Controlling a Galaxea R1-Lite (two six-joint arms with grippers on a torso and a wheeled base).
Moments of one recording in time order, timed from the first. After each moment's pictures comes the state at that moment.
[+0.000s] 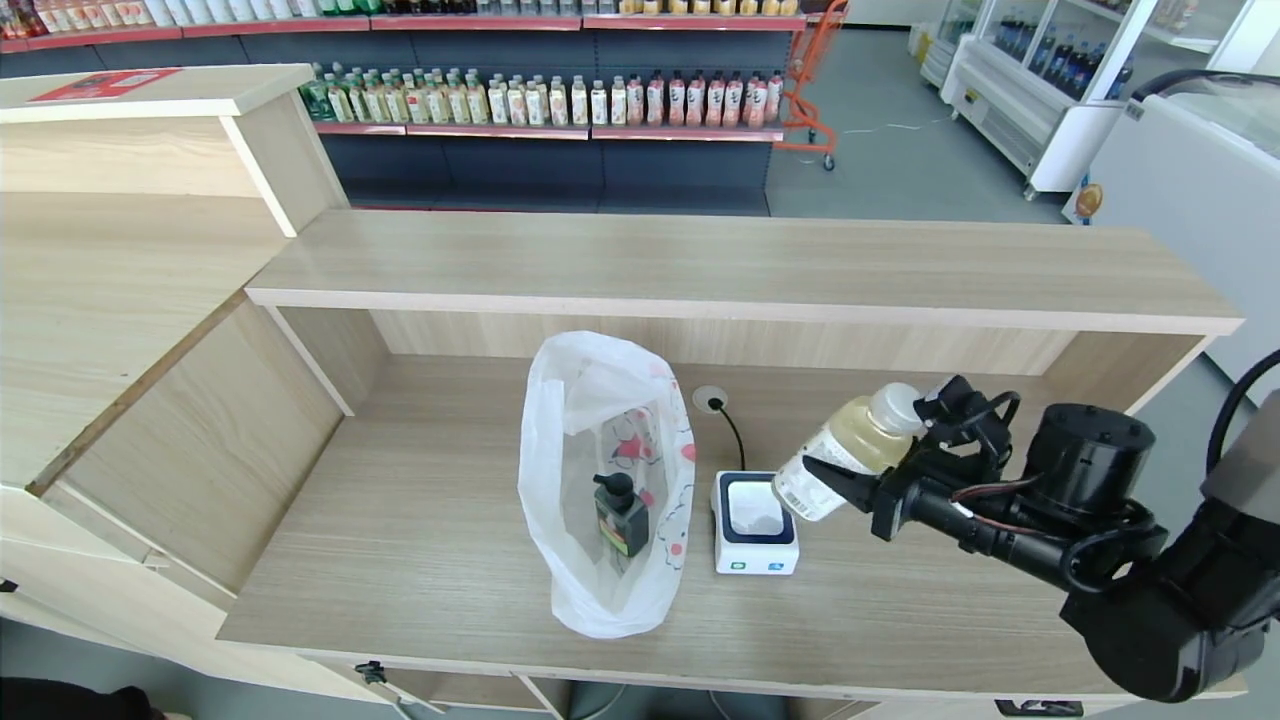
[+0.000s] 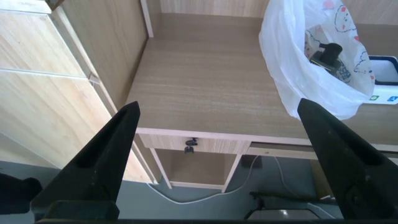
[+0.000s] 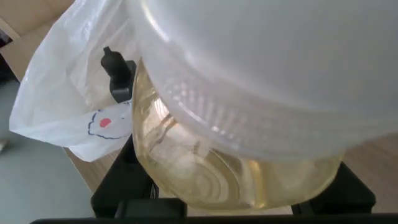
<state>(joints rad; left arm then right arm) 0.00 0.00 0.00 0.00 -0.01 -0.01 0.28 1.99 -0.46 -1.47 0.44 -0.16</state>
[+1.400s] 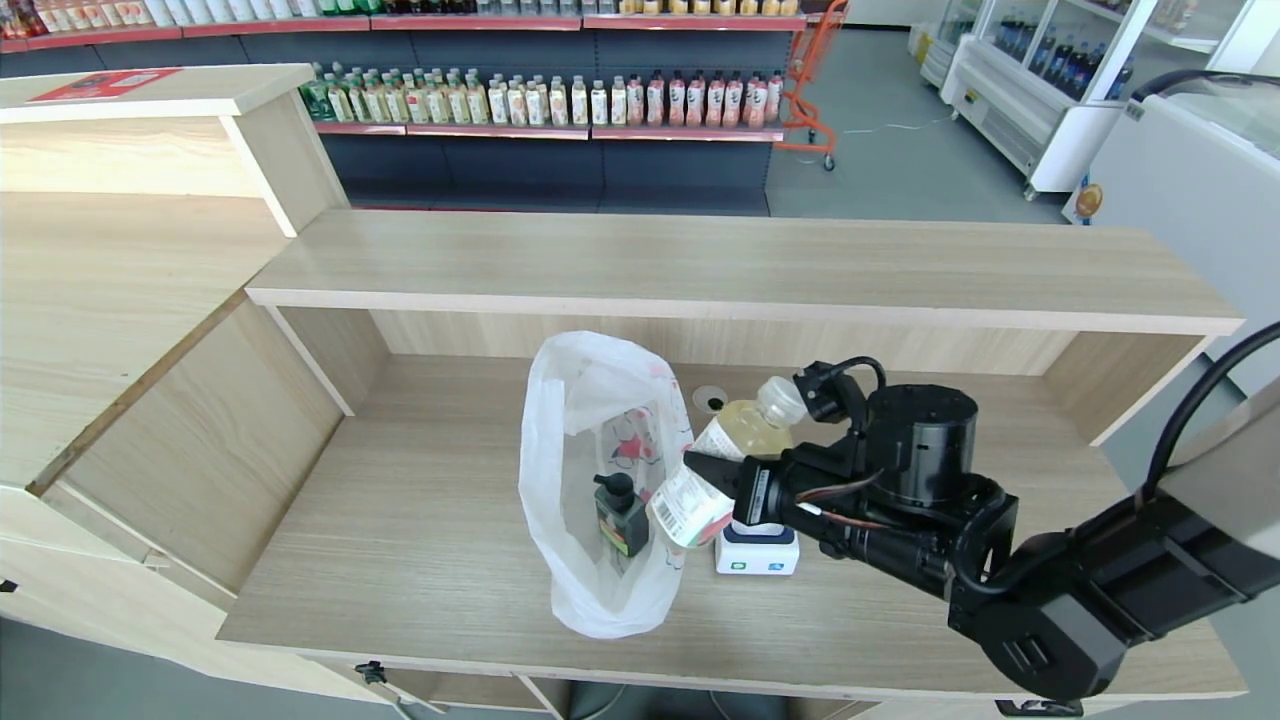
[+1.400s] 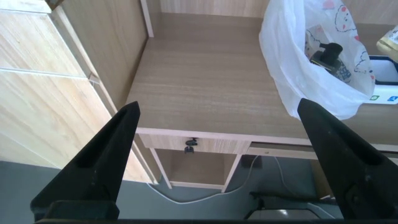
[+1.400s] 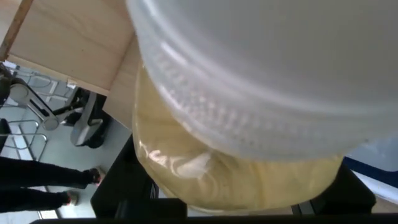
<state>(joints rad) 0.00 0.00 0.00 0.00 -0.01 -0.01 0.64 1.96 -0.73 -1.07 0.09 0.39</state>
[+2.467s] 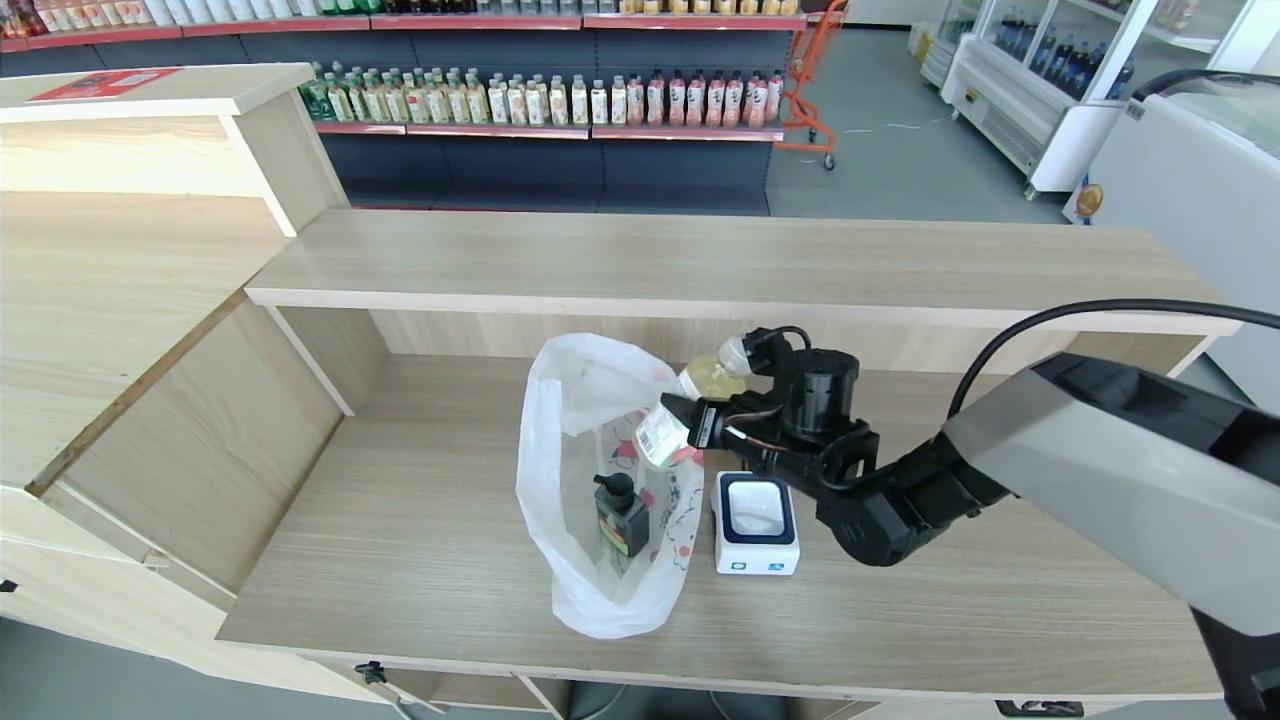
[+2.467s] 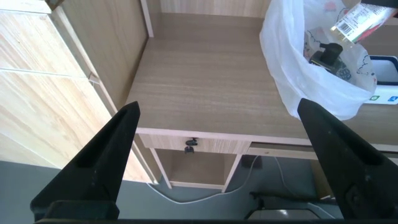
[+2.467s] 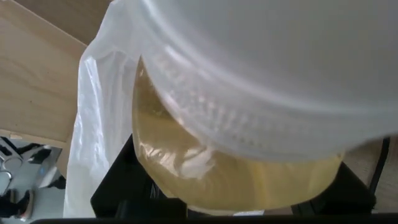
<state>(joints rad) 0.00 0.00 0.00 0.00 -0.01 -0.01 0.54 2.31 -1.23 -1.00 0.09 0.34</state>
